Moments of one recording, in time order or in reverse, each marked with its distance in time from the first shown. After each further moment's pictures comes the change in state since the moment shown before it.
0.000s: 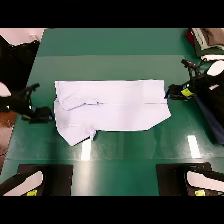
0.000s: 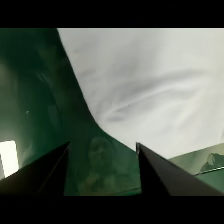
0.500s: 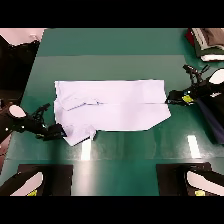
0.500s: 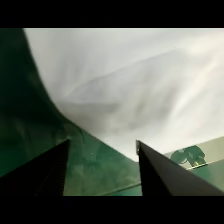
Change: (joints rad) left arm -0.089 0.067 -0.275 -0.126 0.078 -0.041; right arm 0.000 0.085 -0.099 0.008 -0.027 -0.001
